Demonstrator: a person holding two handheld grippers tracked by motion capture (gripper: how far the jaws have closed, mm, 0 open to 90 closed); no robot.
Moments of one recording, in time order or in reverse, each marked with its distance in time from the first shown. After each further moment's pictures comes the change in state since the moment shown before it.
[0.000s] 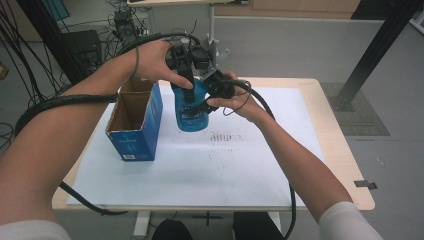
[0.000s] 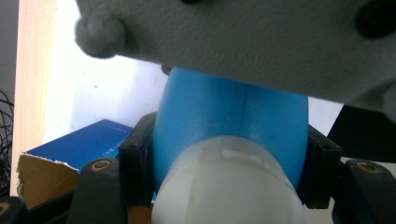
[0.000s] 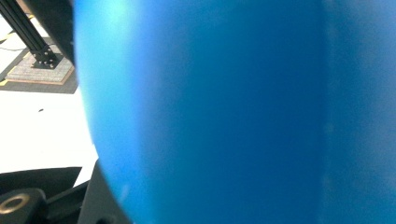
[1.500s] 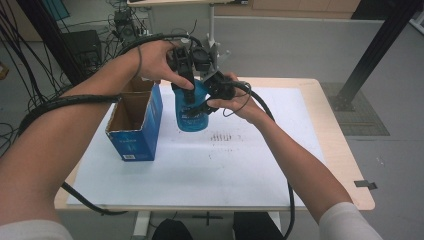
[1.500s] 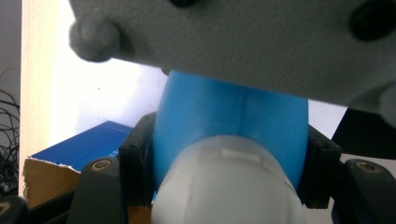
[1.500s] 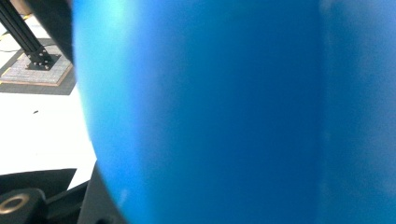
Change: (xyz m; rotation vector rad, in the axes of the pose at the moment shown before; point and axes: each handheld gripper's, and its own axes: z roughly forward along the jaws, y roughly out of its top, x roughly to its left) left arm -0.002 0.002 0.003 0.009 0.017 0.026; right arm 0.000 -0.004 0.001 -0.007 -0.014 -0.008
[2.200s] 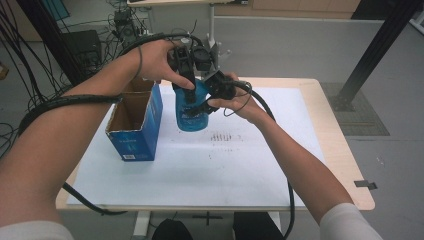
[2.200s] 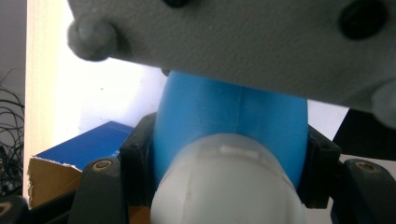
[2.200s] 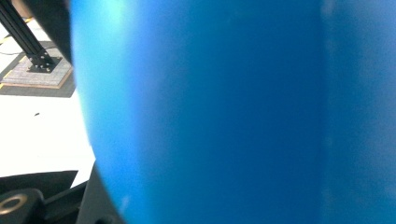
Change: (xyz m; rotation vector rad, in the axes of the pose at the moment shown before) left arm -0.002 0.002 -0.002 0.000 0.011 -0.005; right arm 0.001 0.000 -0.002 -0.009 0.001 0.012
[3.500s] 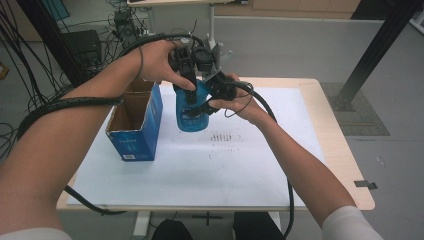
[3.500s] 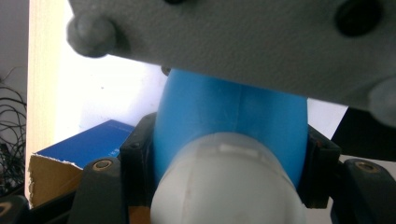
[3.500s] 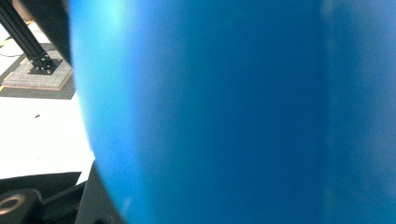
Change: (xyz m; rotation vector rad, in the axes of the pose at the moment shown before) left arm -0.006 0.001 -0.003 0.002 0.011 -0.005; right arm 0.005 0.000 -0.002 -0.011 -0.003 0.001
